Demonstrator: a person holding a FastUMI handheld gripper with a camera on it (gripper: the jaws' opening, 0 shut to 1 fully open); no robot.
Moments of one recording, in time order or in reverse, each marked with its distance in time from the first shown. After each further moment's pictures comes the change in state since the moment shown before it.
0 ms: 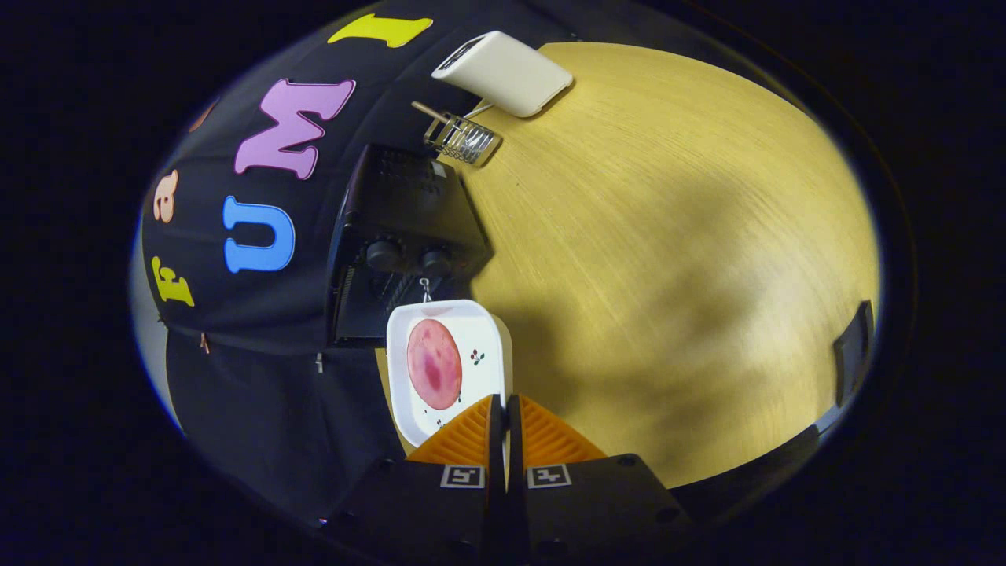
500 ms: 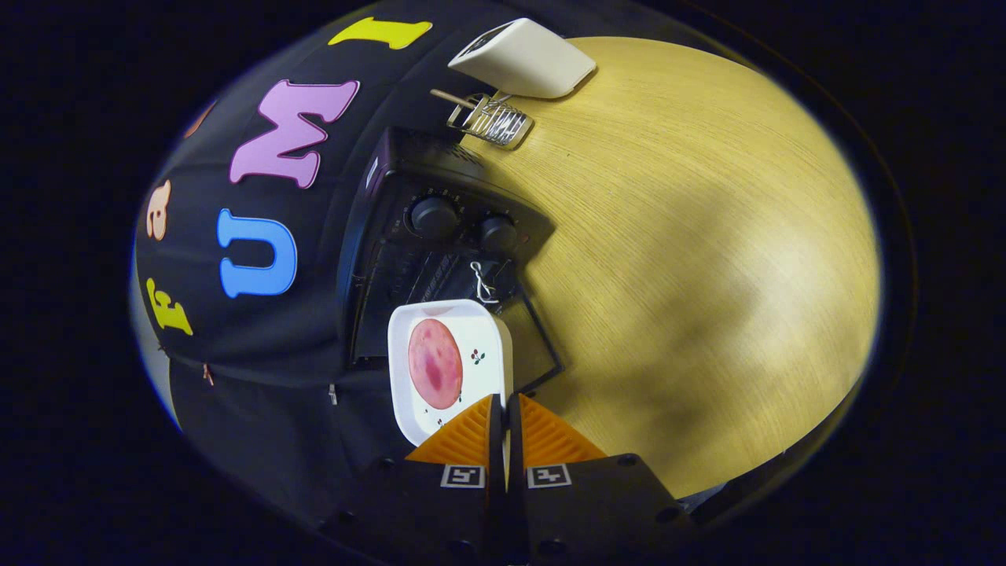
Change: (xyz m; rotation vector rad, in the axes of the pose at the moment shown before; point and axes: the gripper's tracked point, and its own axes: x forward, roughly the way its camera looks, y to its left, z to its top) arm 0.077 0.078 -0.027 0.133 -0.112 -0.022
